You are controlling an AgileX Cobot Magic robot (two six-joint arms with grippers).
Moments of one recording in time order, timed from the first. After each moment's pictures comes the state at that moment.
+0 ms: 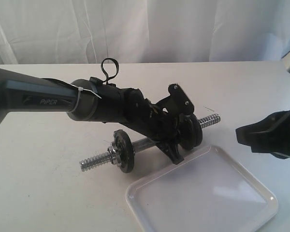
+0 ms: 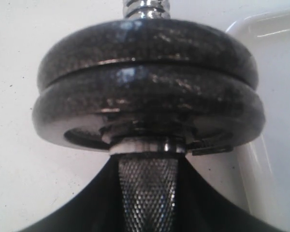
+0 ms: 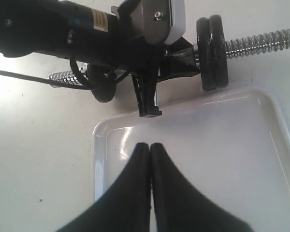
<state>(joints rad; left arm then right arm) -0.81 2.12 -1.46 -0.50 0.25 0.90 0.09 0.92 -0.64 0.78 0.78 -0.67</state>
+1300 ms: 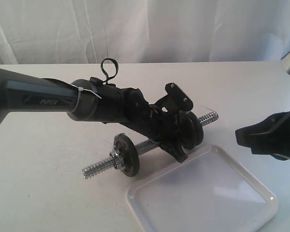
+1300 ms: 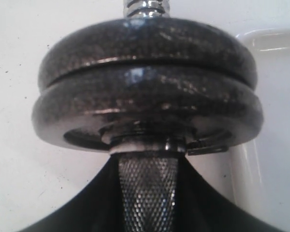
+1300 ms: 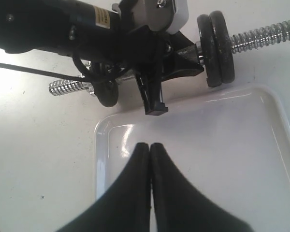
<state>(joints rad) -0.81 2.12 -1.46 -0.53 0.26 0.82 0.09 0.92 -0.64 0.78 0.79 -0.67</state>
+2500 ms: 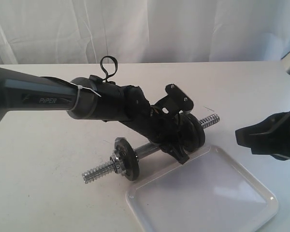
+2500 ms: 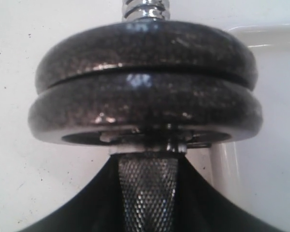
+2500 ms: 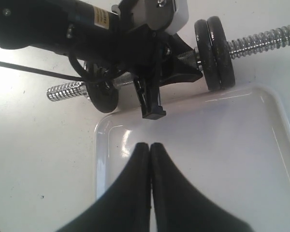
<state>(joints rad) -0.81 2.12 -1.47 -0.54 0.32 0.79 0.09 0.92 -0.64 0.78 0.80 -0.67</state>
